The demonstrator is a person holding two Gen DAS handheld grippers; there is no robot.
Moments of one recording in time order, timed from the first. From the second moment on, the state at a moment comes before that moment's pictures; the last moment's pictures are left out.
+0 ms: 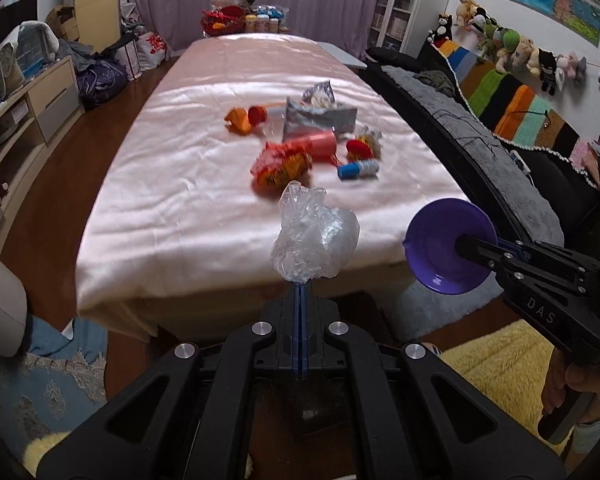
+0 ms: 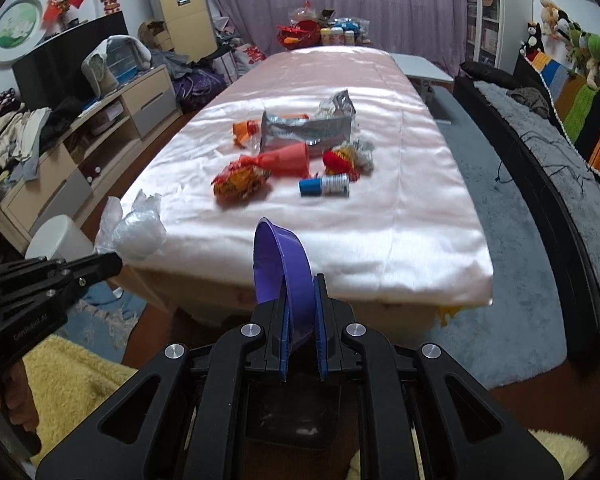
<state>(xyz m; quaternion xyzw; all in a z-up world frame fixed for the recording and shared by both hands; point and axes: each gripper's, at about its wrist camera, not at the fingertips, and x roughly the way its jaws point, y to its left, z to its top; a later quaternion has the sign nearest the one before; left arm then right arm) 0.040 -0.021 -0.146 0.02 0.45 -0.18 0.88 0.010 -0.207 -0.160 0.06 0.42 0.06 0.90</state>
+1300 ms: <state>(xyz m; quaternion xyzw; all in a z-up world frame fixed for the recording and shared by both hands) 0.049 -0.022 -0.247 0.03 0.54 -0.15 0.83 0.027 -0.232 -0.222 0.11 0.48 0.01 0.87</state>
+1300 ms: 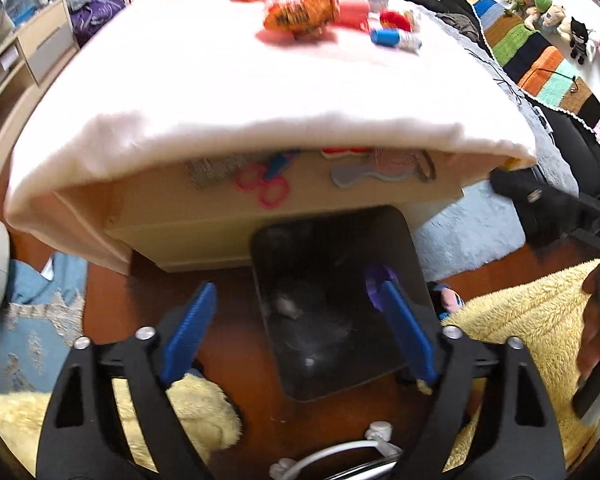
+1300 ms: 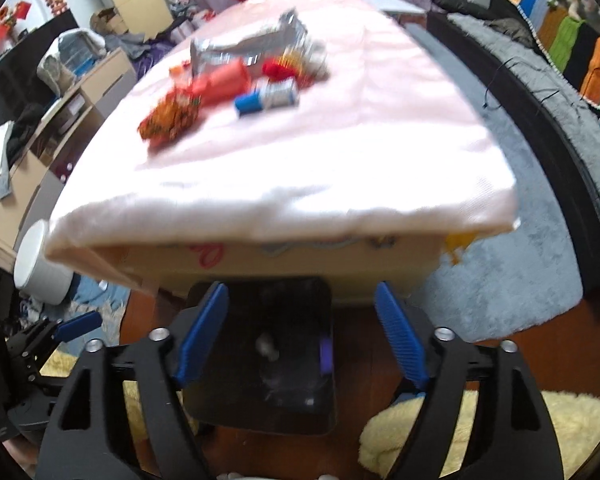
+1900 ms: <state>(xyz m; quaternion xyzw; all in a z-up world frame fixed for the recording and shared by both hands) 0.145 0.000 -0.162 0.03 0.47 -0.11 0.88 0.115 -0.232 -0.187 0.06 0.43 0.01 0.90</state>
